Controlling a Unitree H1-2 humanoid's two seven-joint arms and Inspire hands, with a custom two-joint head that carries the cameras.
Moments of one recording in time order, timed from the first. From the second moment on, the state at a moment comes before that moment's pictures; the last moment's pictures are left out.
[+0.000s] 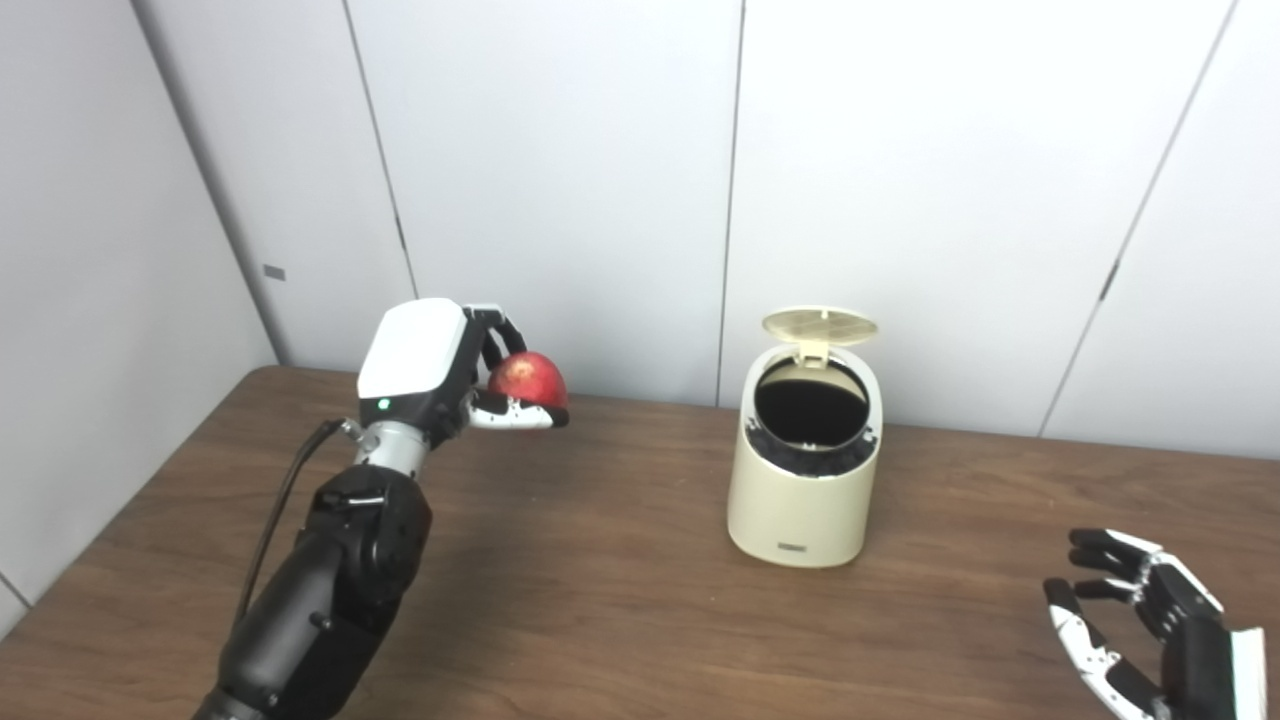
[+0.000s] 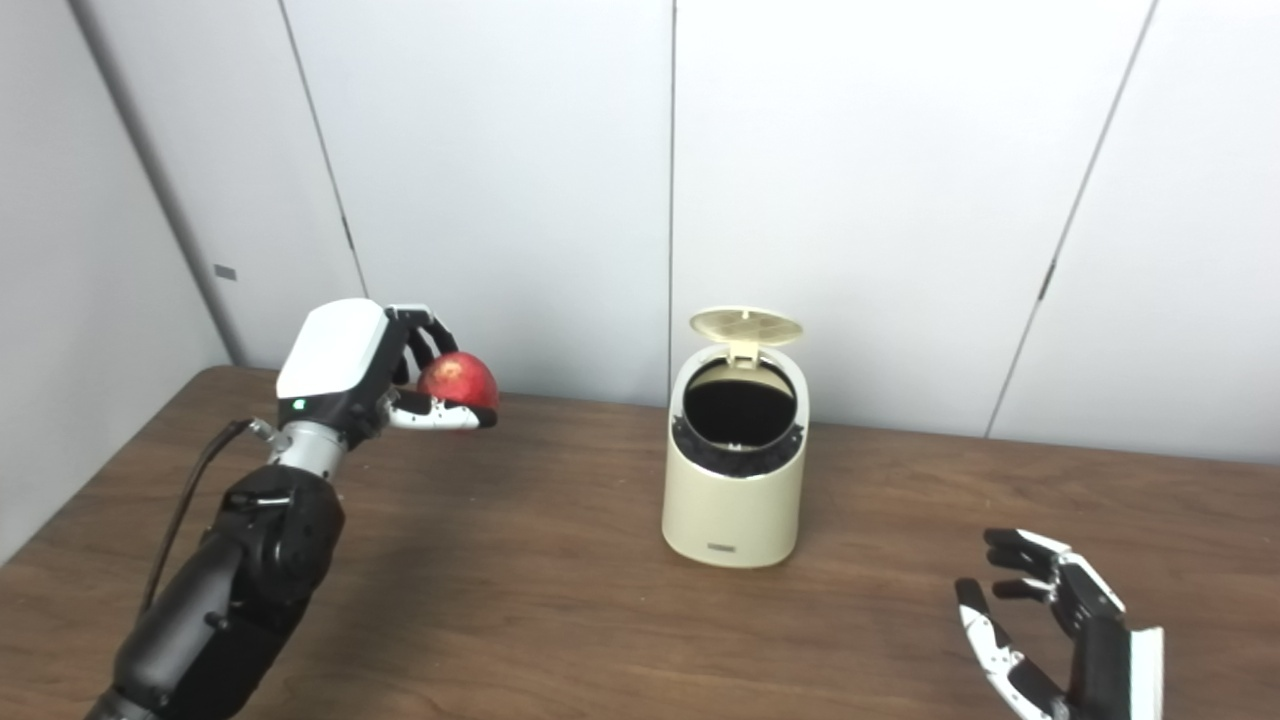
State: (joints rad) left arm -0.46 0.49 -0.17 -0.10 0.80 0.25 0.06; right arm -0.05 -0.04 -0.09 -0.03 -0.30 -0.33 -0.28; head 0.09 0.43
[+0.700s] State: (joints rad) left arm -0.49 0.29 -0.16 -0.20 0.81 -0.03 0.11; right arm -0.13 -0.05 -0.03 0.08 -0.34 -0.43 -0.42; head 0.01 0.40
